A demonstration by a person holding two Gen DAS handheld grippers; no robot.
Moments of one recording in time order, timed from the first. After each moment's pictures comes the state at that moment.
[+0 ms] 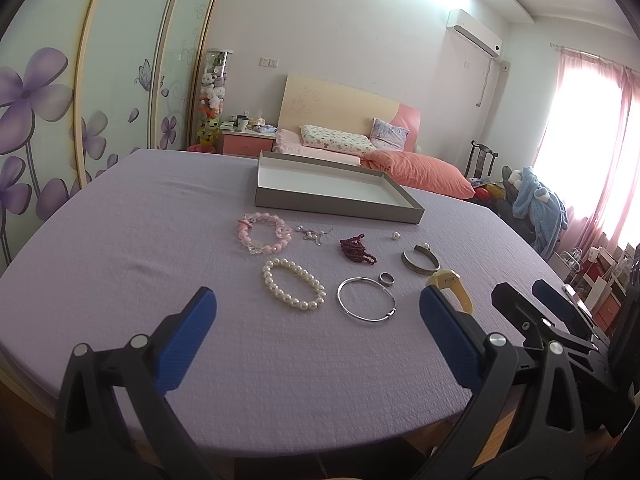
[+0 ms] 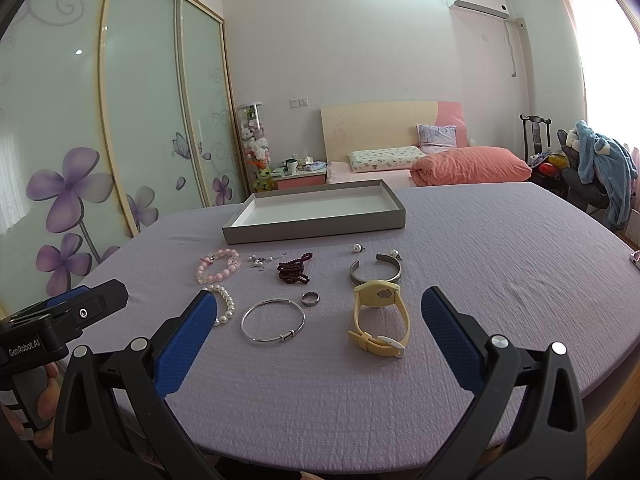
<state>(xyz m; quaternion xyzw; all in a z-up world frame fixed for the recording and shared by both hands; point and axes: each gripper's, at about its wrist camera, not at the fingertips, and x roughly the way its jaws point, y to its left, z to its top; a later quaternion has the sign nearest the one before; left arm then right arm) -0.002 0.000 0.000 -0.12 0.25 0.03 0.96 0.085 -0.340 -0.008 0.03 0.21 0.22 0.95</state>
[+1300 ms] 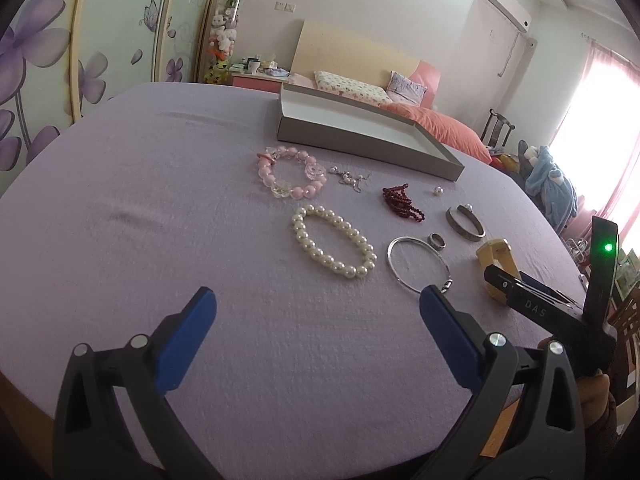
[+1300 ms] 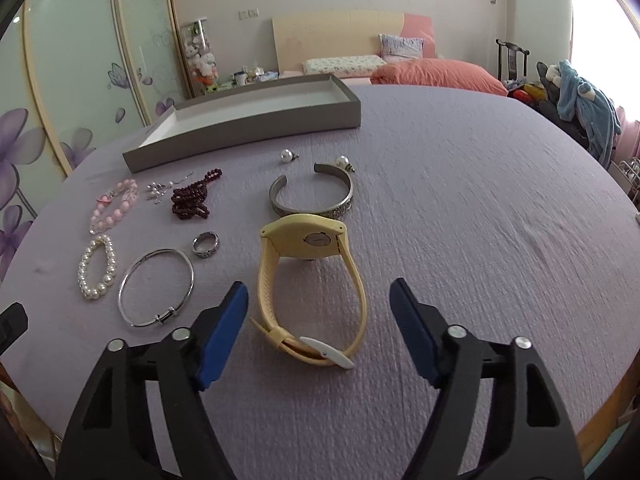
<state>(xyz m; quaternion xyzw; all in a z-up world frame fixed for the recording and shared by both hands) 0.045 0.042 -0.054 -0.16 0.35 0.03 0.92 0.184 -0.340 -0.068 0.00 0.39 0.14 0.91</state>
